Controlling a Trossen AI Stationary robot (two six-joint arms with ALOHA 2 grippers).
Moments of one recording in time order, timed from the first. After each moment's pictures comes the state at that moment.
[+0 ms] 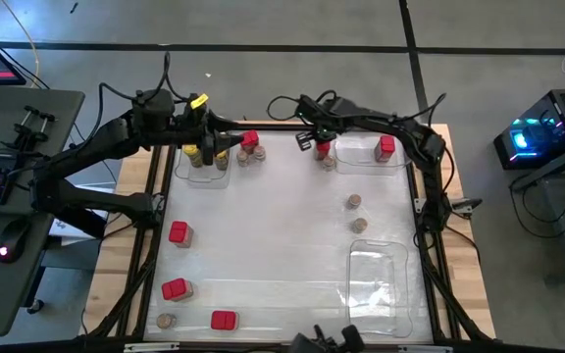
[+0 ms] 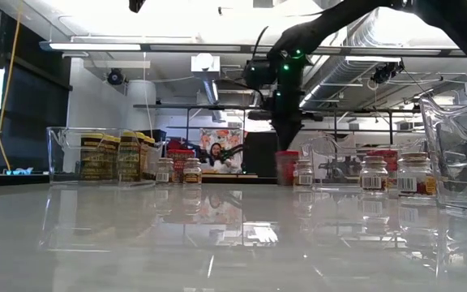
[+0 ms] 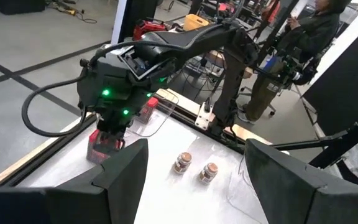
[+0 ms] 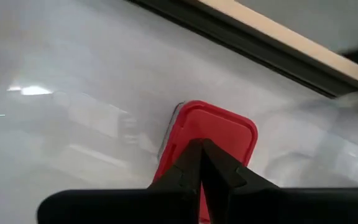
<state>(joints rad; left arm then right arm) 0.38 1.05 1.27 -0.48 0.14 -0.32 -0.55 2.05 1.72 -0.99 0.21 0.55</state>
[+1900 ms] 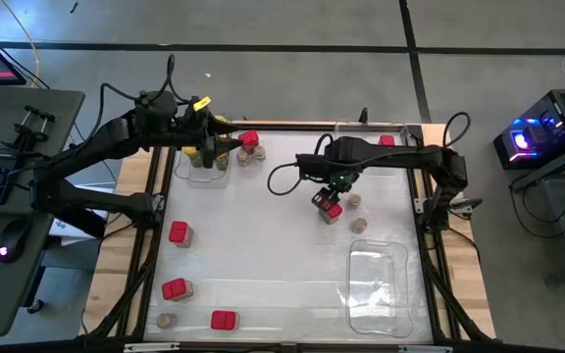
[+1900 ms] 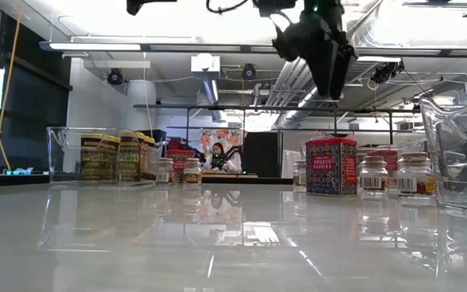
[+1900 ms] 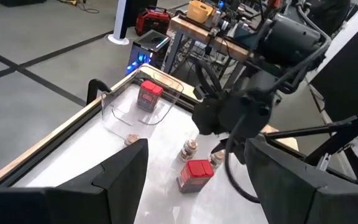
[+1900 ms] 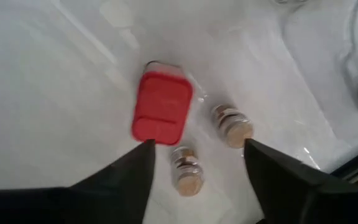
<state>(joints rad) 0.38 1.05 1.27 -0.53 0.14 -0.29 -0.10 1.82 1.72 -1.51 0.06 0.59</state>
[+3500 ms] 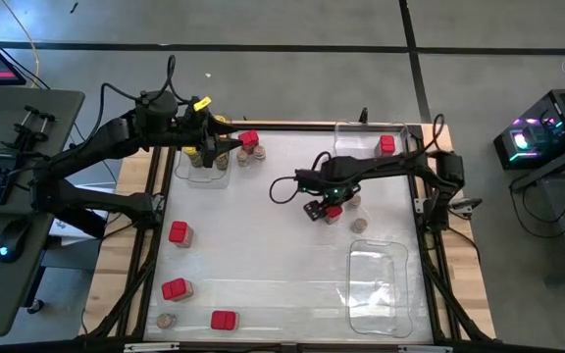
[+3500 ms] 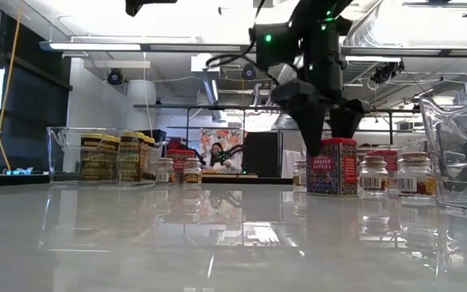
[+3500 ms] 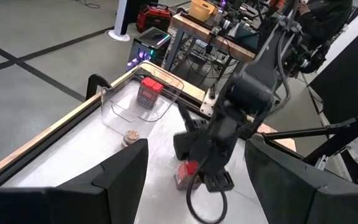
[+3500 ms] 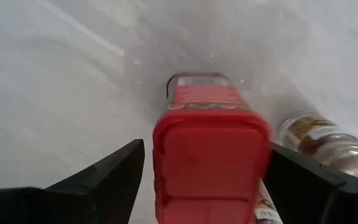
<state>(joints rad) 0.38 1.05 1.27 -0.54 0.14 -0.31 -0.12 1.85 1.36 -1.08 -0.05 0.83</state>
